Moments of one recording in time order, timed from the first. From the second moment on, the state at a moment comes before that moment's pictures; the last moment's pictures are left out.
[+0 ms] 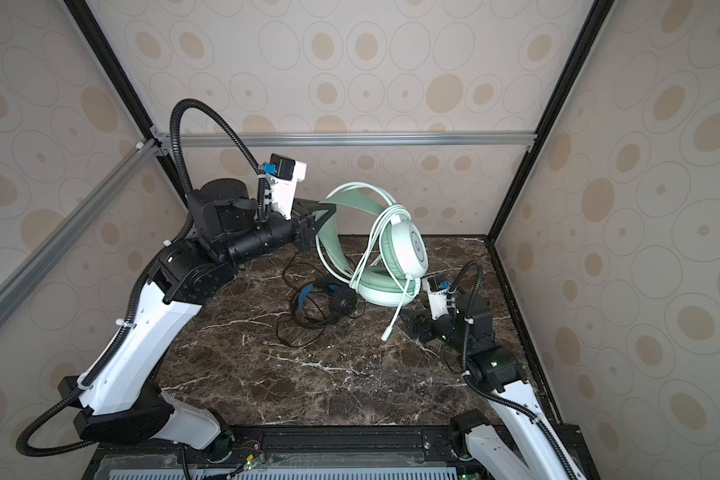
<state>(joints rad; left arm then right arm) -0.73 1.48 2.05 -0.65 0.12 -0.18 0.29 0.73 0.76 -0.45 -0.29 0.09</state>
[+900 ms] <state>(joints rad) -0.73 1.51 2.10 -0.62 0.17 -0.21 0.29 0.73 0.72 -0.39 -0.42 0.11</state>
